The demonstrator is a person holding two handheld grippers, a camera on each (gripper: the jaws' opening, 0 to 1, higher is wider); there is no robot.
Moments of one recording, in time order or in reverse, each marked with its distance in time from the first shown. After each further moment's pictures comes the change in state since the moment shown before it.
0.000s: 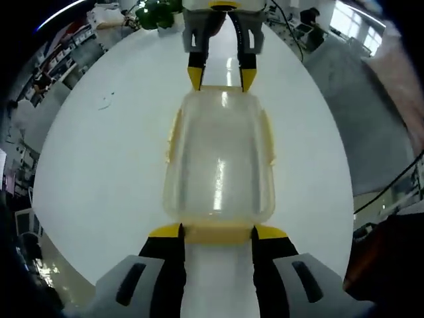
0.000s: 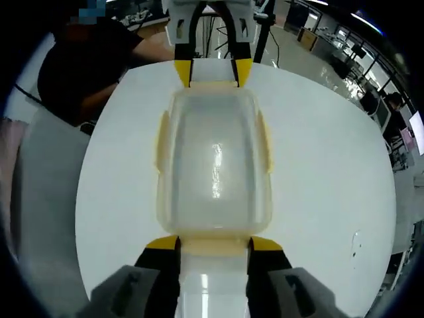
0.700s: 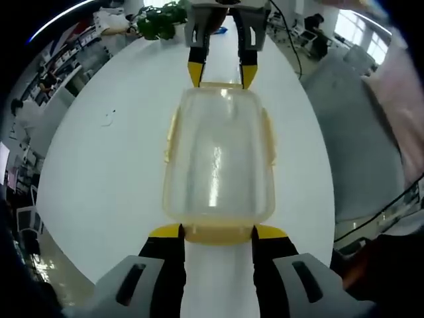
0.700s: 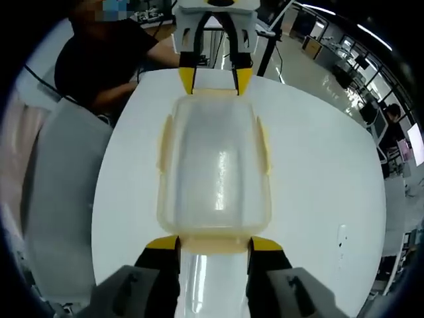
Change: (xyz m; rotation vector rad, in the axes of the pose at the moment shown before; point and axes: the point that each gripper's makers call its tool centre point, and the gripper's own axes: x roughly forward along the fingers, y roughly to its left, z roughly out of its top) left arm -0.020 -0.027 0.047 -0.028 -0.053 0.012; right arm -0.051 0.018 -0.023 -0.055 0.000 -0.024
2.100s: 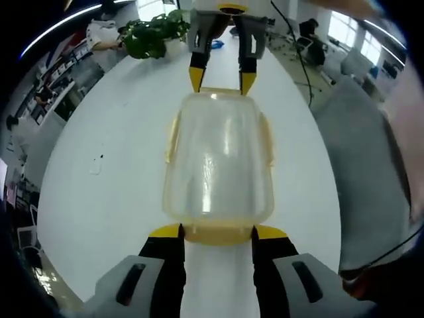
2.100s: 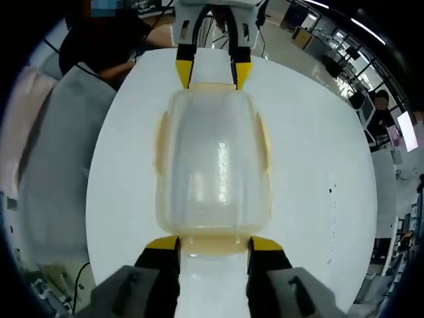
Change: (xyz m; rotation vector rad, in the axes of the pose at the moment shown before) left arm 0.049 0.004 0.113 0.042 -0.068 -0.009; right arm -0.041 -0.006 -0.116 0.035 0.076 -0.069
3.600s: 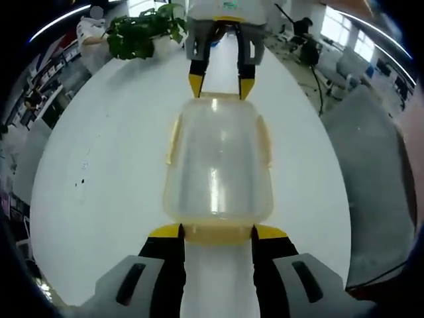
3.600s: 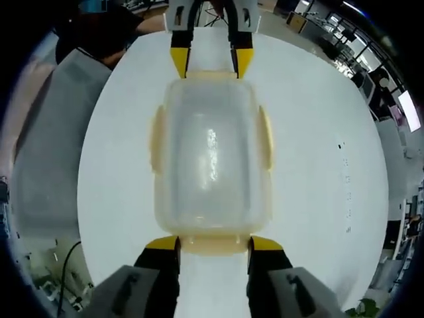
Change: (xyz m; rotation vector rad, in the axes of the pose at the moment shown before) left arm 0.059 0.009 0.045 0.025 0.013 -0.061; right arm 0.023 -0.002 -0.075 0.072 0.053 0.047
